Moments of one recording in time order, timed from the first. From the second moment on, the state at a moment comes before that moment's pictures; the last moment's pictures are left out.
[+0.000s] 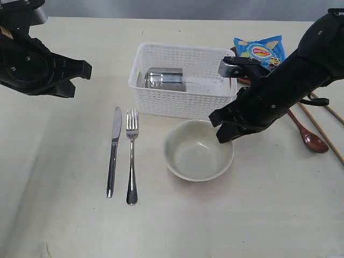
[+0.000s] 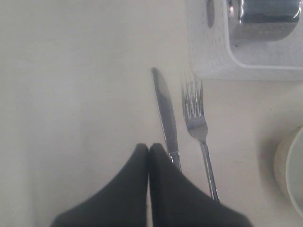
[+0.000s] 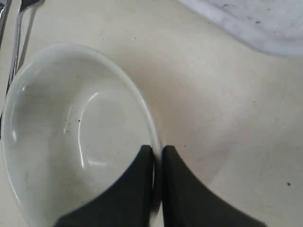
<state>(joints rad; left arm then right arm) -0.33 1.40 -0.85 -0.30 0.62 -0.03 0.31 1.75 -0.88 0.66 0.75 -0.65</state>
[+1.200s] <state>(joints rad) -0.33 1.40 -0.85 -0.30 0.62 -0.02 0.31 1.54 -1.10 0.50 0.81 -0.53</state>
